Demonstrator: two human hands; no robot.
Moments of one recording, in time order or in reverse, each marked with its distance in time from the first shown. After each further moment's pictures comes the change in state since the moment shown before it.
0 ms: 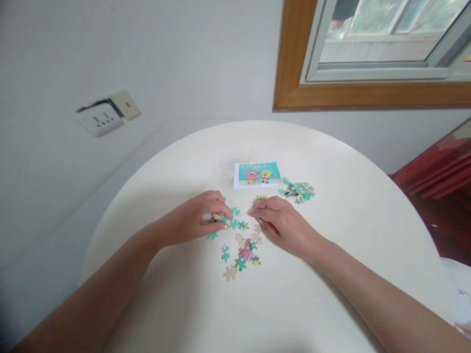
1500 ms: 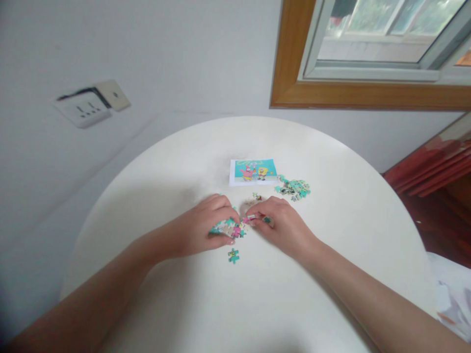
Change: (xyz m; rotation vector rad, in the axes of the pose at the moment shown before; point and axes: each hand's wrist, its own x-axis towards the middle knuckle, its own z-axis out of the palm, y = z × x) left_hand 0.002 0.019 0.016 0.069 -0.039 0.092; right_hand 0.005 -0.022 -0.007 0.105 0.011 0.295
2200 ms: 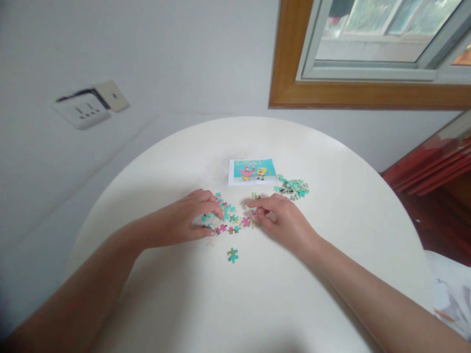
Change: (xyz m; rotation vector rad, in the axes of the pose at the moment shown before) left_hand -0.014 -0.022 -0.019 0.035 -0.096 -0.098; right_hand 0.001 0.002 -0.006 -0.016 0.021 0.086
